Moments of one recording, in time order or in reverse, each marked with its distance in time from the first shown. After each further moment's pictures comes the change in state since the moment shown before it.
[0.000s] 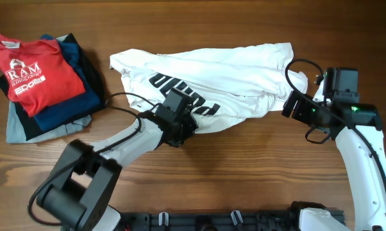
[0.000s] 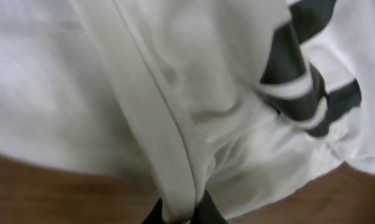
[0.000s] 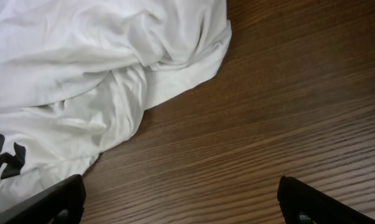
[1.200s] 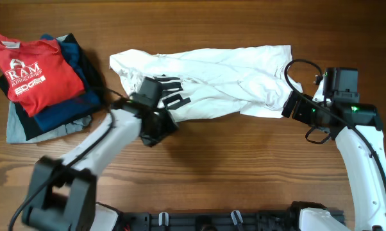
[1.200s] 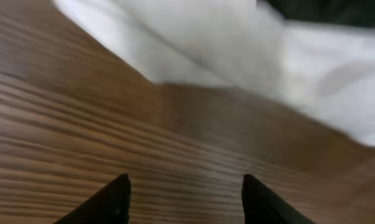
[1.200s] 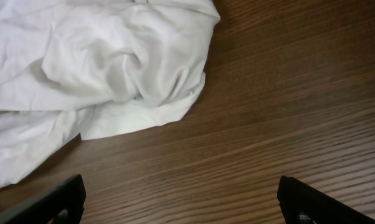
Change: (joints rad) left arm 0.163 -0.079 0.091 -0.408 0.013 0.191; right arm 0.000 0.000 0.000 0.001 0.001 -0.015
